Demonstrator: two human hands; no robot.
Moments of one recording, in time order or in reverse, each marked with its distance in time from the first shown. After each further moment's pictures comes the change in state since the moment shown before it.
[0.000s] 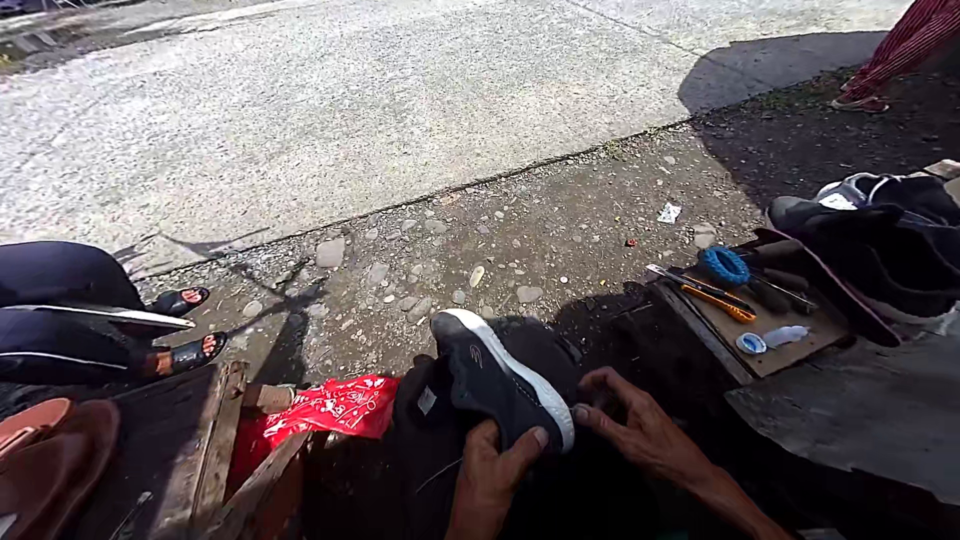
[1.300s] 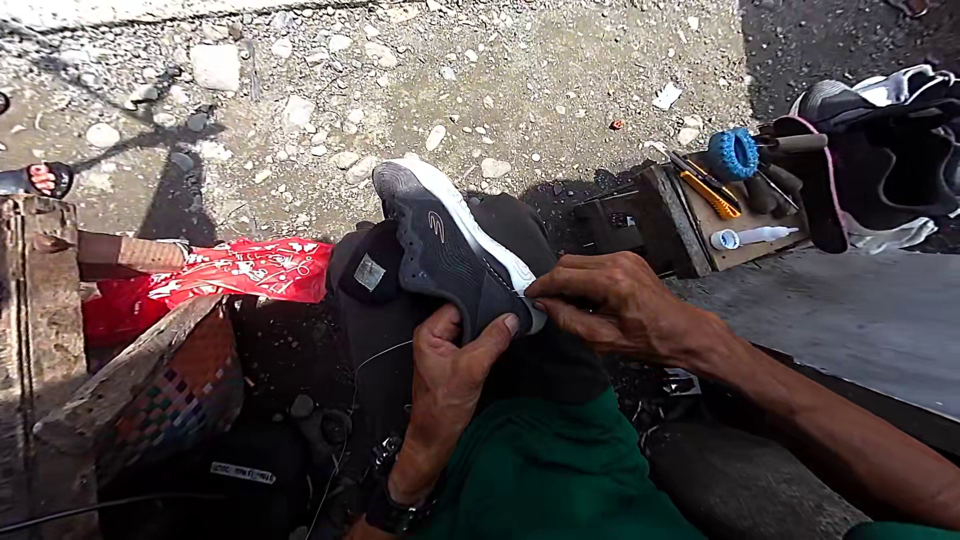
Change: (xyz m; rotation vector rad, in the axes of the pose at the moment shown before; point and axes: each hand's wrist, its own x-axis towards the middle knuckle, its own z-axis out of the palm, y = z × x) left_hand -0.003 -0.010 0.012 -0.154 0.147 0.167; right_hand 0.036 -0.051 -0.020 -0.405 -0.321 -0.399
